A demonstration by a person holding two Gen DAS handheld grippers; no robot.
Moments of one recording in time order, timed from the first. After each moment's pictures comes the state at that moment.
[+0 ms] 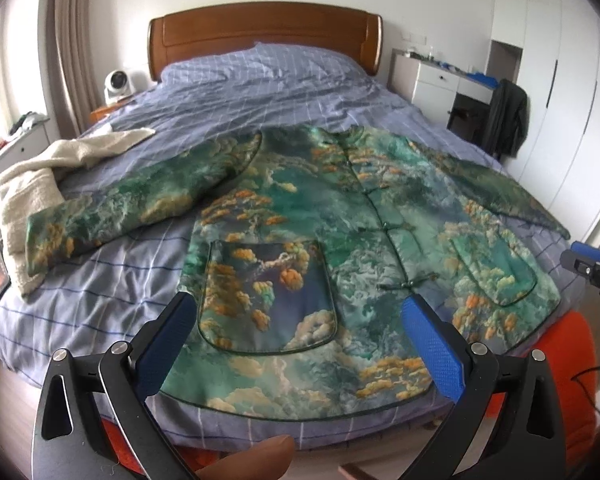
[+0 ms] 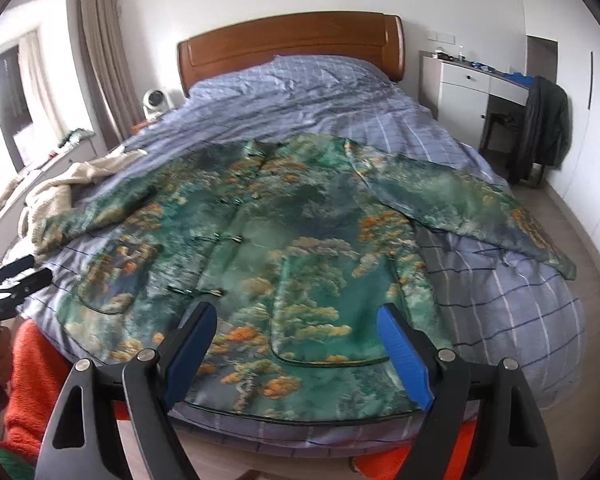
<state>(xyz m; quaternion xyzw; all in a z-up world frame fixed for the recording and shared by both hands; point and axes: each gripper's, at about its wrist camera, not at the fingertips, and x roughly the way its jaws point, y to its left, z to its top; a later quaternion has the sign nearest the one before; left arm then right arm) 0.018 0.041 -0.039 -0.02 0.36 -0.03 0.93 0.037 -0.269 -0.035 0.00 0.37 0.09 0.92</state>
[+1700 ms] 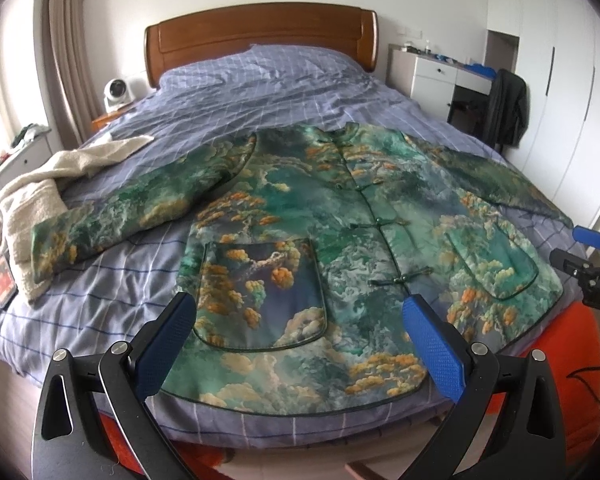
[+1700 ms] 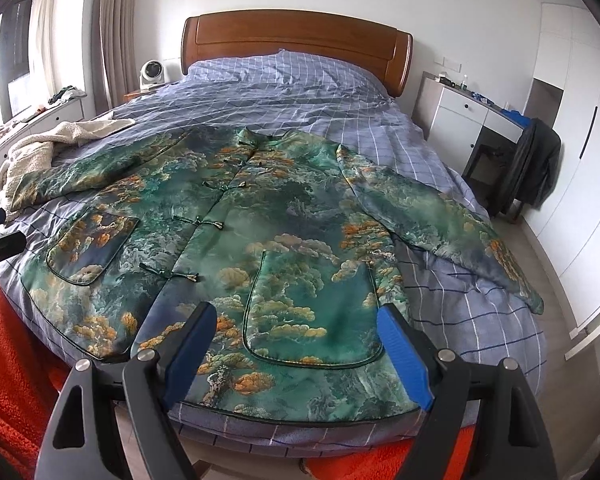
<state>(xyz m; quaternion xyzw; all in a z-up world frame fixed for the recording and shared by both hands) 0.016 0.018 -0.037 0.00 0.36 -0.02 0.93 0.034 -0.249 -0.039 -0.10 0.37 0.05 0.92</state>
